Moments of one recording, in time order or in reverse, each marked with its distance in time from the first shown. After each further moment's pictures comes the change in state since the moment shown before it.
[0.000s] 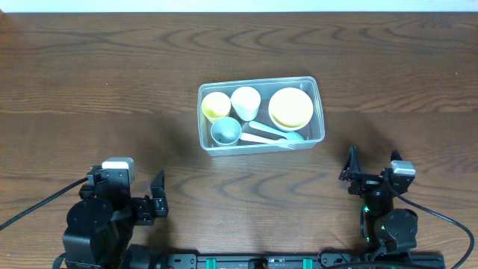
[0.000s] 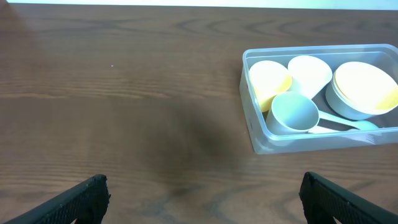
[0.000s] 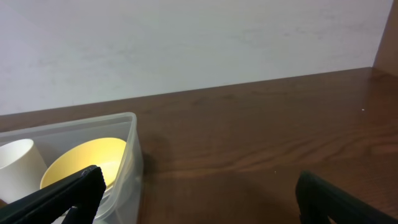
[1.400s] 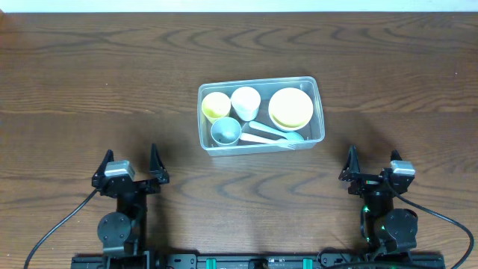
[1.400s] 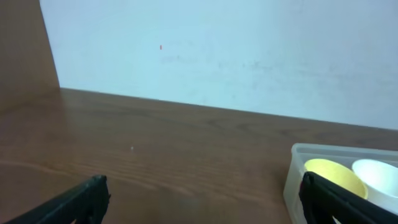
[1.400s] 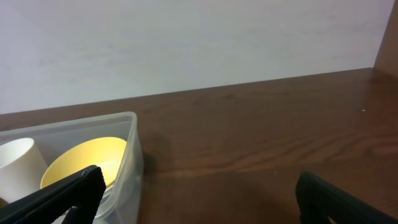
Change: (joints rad) left arm 0.232 -0.386 -0.827 1.001 0.056 0.011; right arm 0.000 0.000 0.000 -0.001 -0.003 -0.003
